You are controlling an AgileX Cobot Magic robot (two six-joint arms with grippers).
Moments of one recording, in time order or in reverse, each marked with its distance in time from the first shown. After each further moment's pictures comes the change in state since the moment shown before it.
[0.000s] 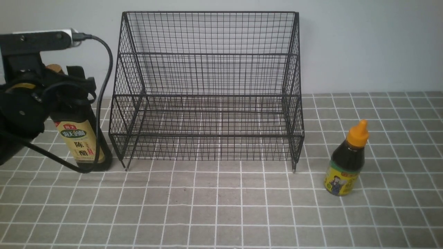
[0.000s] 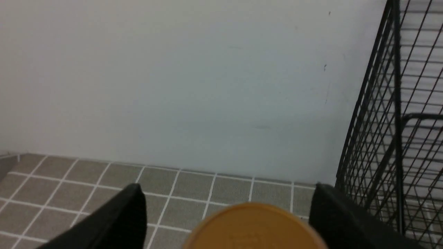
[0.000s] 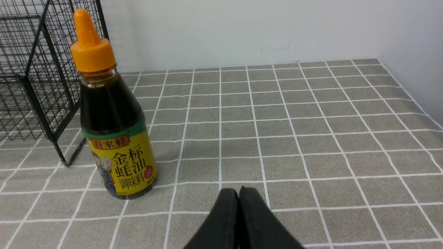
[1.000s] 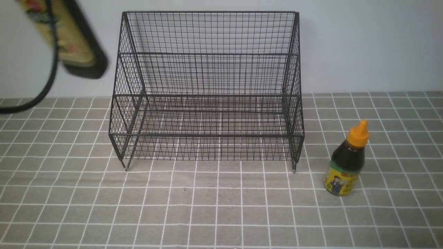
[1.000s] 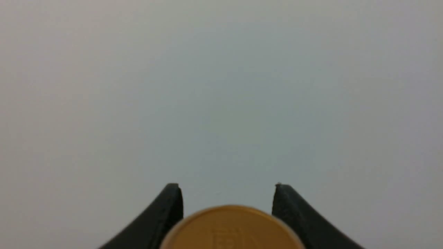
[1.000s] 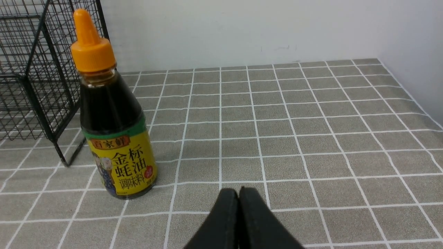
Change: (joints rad) right arm 0.000 0.000 0.000 0.000 0.000 0.000; left arm -0.126 -0.278 -0.383 -0.057 0.211 0.077
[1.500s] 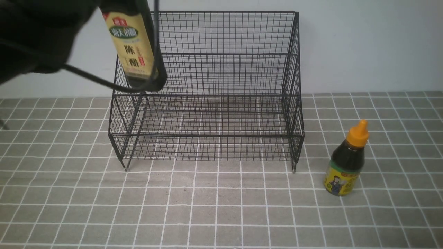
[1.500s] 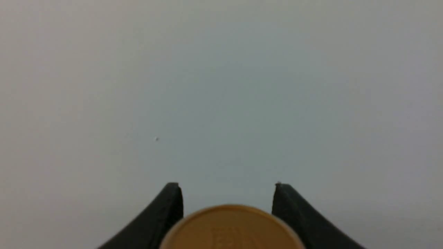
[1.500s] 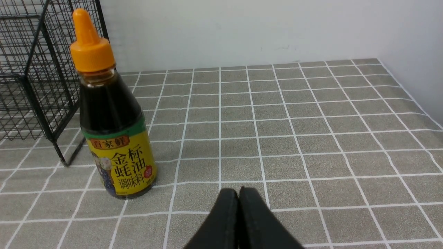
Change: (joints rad) right arm 0.000 0.000 0.000 0.000 0.000 0.000; left arm -0.165 0.305 -0.119 -0.330 -0.228 0.311
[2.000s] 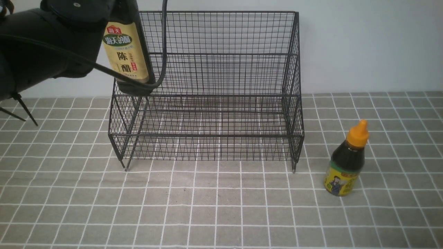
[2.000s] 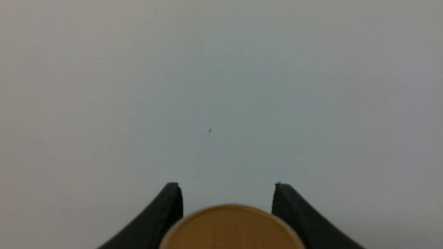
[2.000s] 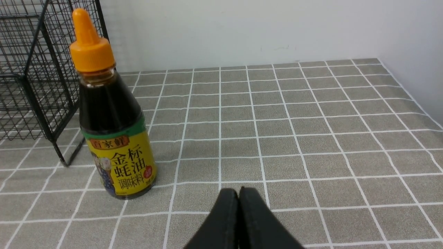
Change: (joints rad) right arm 0.000 0.000 0.000 0.000 0.000 0.000; left arm -0.006 0.059 -0.019 -0.039 -0.151 0.032
